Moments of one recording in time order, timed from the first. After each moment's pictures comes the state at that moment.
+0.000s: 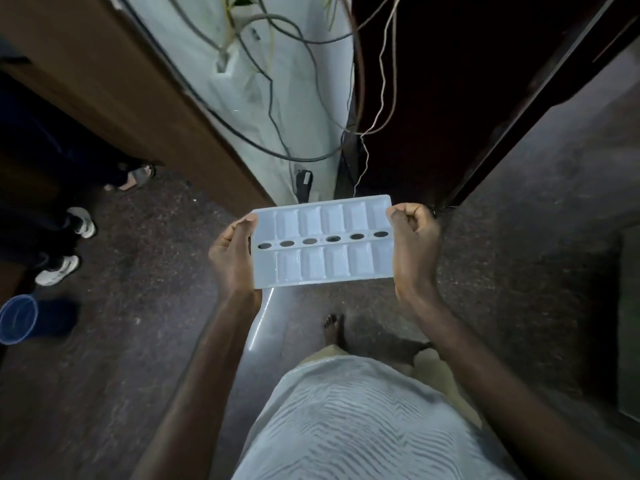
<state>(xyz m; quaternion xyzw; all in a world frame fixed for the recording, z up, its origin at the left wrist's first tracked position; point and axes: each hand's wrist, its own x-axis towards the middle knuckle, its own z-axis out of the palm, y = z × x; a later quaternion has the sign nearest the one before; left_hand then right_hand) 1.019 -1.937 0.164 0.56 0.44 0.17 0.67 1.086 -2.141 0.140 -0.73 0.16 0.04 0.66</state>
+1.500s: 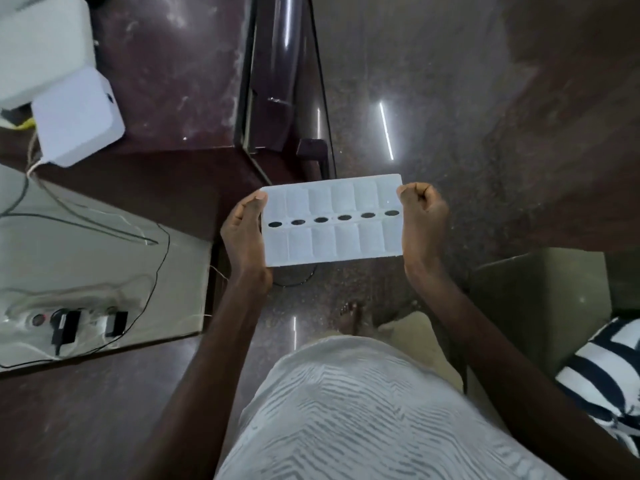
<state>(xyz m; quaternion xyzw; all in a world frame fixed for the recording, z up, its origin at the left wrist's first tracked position) 1.507 -2.469 0.141 0.59 0.39 0.10 0.70 1.545 -2.685 0.130 -0.74 0.23 -0.01 0.63</state>
